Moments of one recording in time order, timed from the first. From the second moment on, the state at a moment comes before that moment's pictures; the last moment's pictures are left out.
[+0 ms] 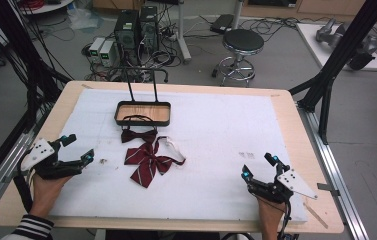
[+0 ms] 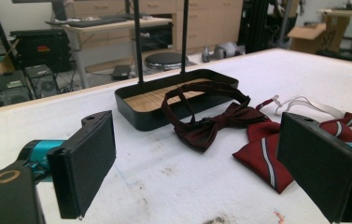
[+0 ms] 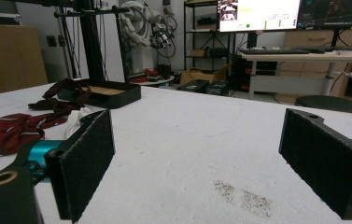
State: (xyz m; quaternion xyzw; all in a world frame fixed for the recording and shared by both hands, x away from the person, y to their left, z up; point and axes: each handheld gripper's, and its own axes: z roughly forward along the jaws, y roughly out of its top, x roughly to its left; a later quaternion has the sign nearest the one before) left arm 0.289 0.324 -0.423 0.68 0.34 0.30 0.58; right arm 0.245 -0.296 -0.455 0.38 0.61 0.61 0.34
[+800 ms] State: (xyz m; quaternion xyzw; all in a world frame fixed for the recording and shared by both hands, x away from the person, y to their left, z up) left arm 0.334 0.290 -0.362 0.77 0.27 0.25 0.52; right arm 0.245 -0.296 -0.455 0.38 0.61 0.61 0.34
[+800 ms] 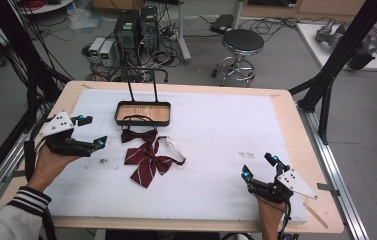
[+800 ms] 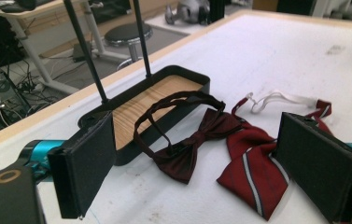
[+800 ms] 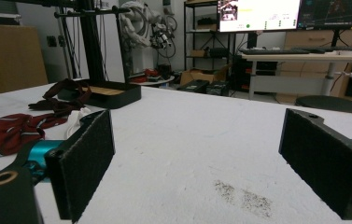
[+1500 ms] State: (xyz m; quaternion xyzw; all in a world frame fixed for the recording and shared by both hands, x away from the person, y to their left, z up) left arm 0.376 0.253 -0.352 0.84 0.23 0.20 0.45; right arm 0.245 -0.296 -0.455 0.38 0.61 0.61 0.34
